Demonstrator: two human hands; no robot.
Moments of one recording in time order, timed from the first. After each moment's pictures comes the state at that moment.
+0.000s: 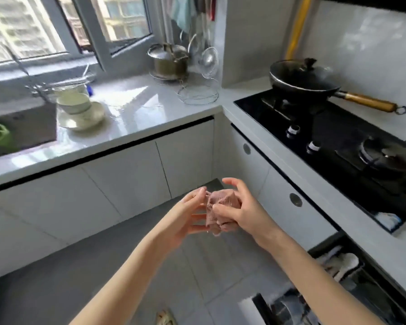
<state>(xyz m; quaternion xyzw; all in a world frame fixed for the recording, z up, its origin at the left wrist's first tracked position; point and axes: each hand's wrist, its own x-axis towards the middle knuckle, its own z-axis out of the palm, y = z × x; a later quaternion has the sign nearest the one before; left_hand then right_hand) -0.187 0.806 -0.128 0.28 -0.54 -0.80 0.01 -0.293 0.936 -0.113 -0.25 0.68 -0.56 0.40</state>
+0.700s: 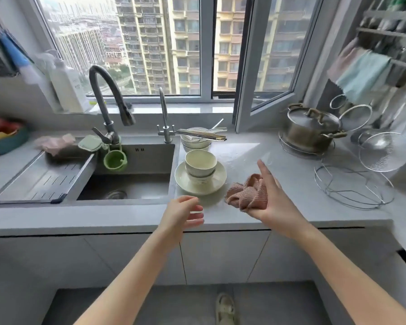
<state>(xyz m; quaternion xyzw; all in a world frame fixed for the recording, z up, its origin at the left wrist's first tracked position) -0.144 0.331 -0.114 0.52 -0.46 -0.66 0.29 -0.338 0.431 -0.075 -0.55 0.71 -0.37 0.26</state>
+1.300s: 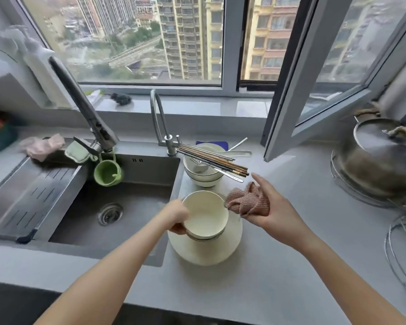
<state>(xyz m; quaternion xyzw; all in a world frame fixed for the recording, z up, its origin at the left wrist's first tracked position) -0.241 0.060 -0.163 0.70 -0.54 -0.47 -0.04 -0.452 0.172 -0.108 -0.57 0.68 -0.32 0.34</state>
